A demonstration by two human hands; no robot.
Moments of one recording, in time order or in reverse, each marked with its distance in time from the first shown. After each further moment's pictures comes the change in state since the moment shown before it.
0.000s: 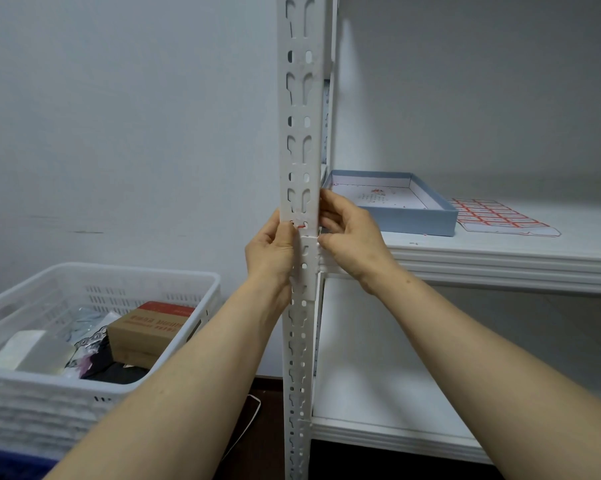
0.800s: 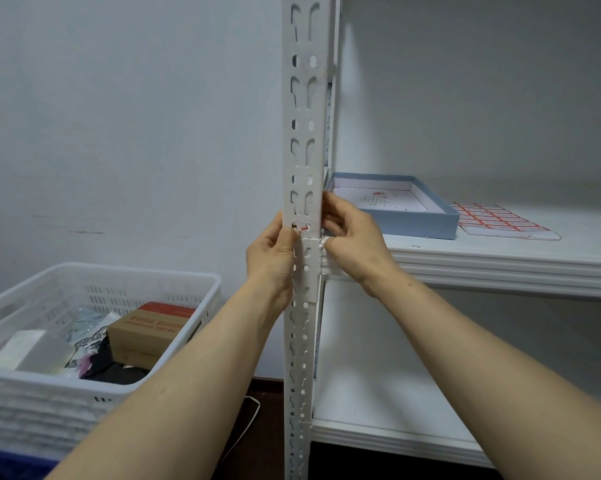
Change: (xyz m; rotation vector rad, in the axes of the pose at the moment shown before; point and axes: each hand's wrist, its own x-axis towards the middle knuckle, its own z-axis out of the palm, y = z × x) left_hand -0.001 0.001 -0.006 0.007 -0.066 -0.012; right_hand -0.001 0.000 0.000 -0.023 -0.010 0.007
